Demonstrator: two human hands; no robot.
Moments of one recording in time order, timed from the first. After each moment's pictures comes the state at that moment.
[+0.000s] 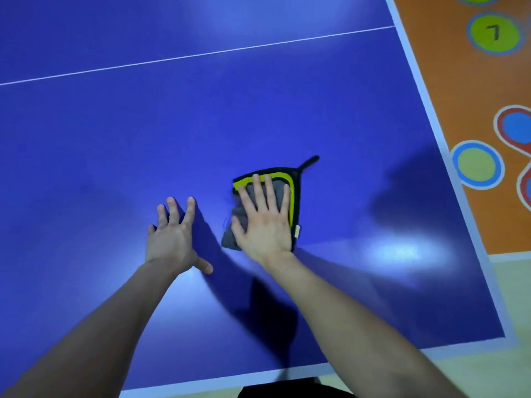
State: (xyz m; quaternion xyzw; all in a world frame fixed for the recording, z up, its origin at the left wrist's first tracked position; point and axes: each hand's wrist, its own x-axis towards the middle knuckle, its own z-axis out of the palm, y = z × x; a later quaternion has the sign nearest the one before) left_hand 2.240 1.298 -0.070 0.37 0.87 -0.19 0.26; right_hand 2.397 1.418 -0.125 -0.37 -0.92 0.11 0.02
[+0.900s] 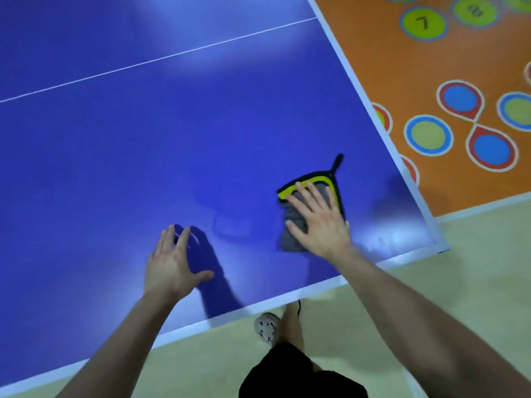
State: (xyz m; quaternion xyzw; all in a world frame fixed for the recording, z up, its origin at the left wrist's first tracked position) left_hand 2.358 1.207 -0.058 0.42 0.87 -0.09 0.23; right_hand 2.637 1.424 -0.134 -0.38 -0.92 0.09 0.07
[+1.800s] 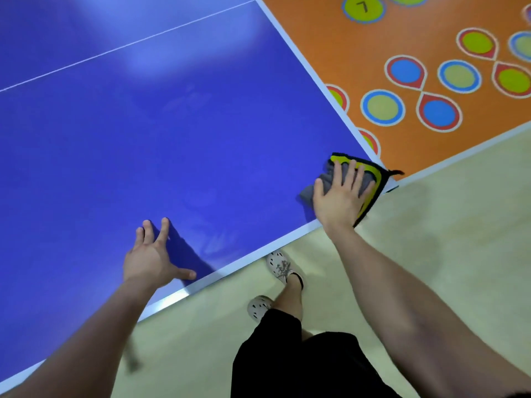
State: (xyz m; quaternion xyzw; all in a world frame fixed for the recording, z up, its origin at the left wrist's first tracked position) left_hand 2.375 1.176 -0.079 0.45 0.84 -0.17 0.26; right_hand 2.730 1.387 -0.136 -0.74 -0.67 0.07 0.04
